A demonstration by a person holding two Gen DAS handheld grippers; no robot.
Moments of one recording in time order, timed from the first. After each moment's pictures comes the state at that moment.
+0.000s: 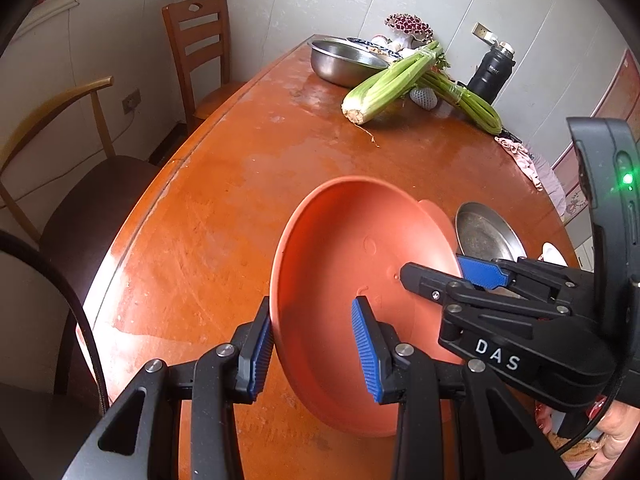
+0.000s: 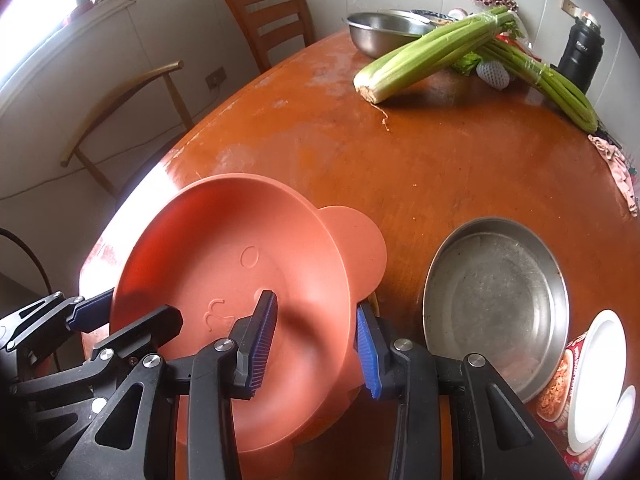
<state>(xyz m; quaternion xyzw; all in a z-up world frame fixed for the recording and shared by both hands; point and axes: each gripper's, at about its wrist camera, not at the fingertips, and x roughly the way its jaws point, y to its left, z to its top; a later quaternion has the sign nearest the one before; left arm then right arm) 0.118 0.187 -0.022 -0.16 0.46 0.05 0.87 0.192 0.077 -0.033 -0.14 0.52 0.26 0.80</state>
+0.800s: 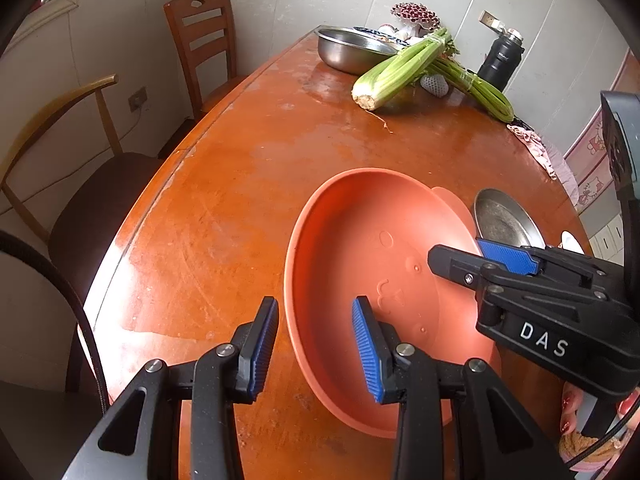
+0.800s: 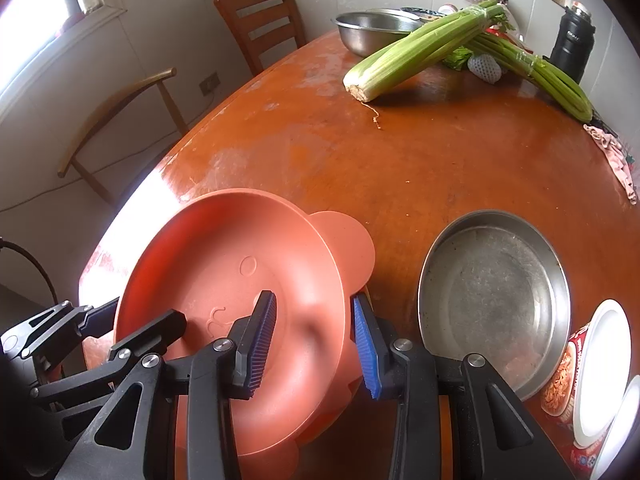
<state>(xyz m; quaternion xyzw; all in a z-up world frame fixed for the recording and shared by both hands) 0.123 0.186 -0.034 -0.15 0.48 0.06 0.86 0.191 0.070 -0.030 -0.12 0.52 0.25 0.81</state>
